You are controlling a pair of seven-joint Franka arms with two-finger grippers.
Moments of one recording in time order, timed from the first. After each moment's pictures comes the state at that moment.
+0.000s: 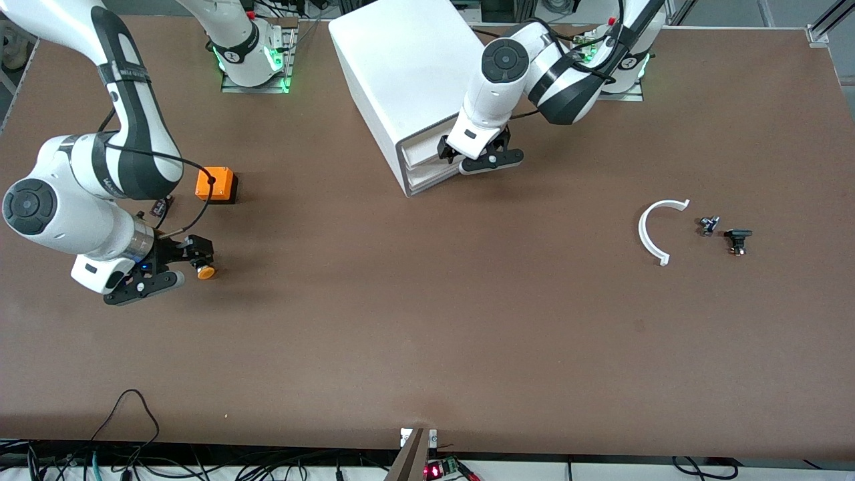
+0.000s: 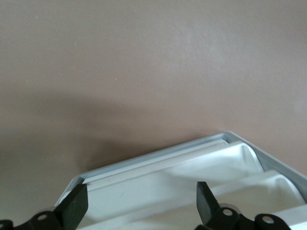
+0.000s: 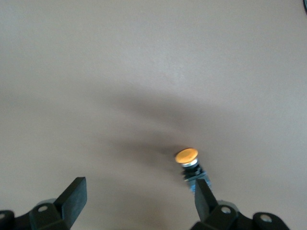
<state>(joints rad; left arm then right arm) -0.14 0.24 -0.69 -2.06 0.00 2.24 -1.07 0.00 0.41 0.09 -1.65 -0.01 2.02 -0.15</state>
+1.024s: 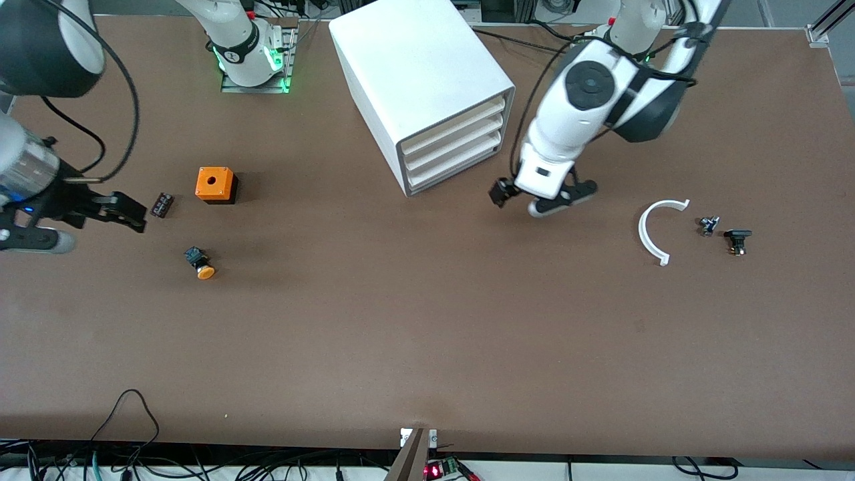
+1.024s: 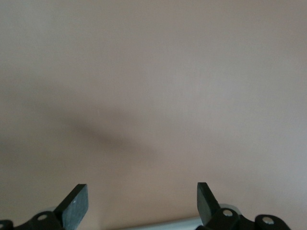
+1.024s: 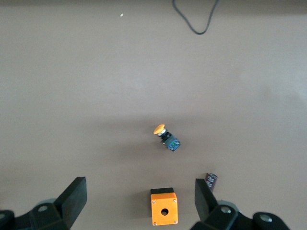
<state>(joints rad) -0.06 0.17 -0.46 -1.96 0.01 2.21 -0.97 0.03 0.23 0.05 -1.38 -0.11 1.67 0.15</state>
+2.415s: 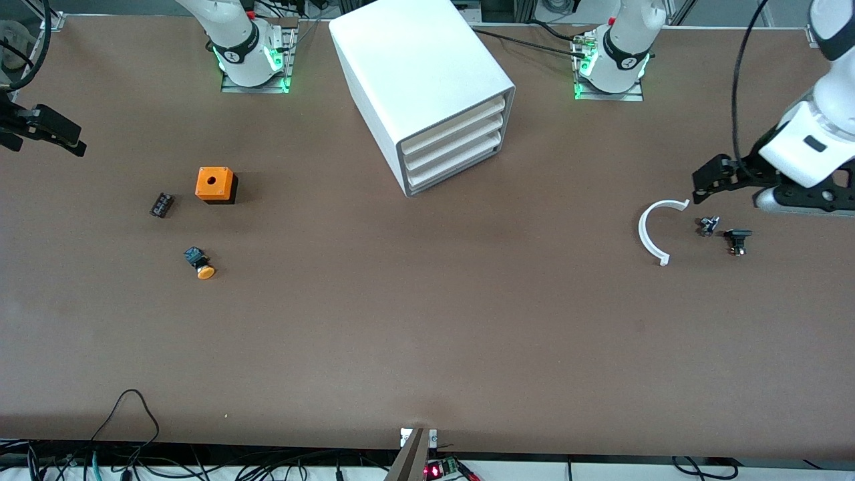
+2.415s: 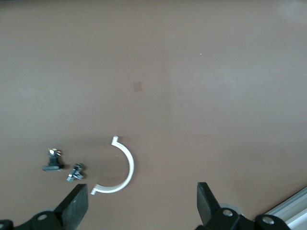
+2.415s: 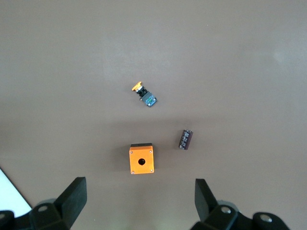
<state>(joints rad) -0.04 0.07 -0.02 -1.57 0.00 1.70 0.00 0.03 -0.01 -0.06 -1.55 -0.06 1.53 0.01</state>
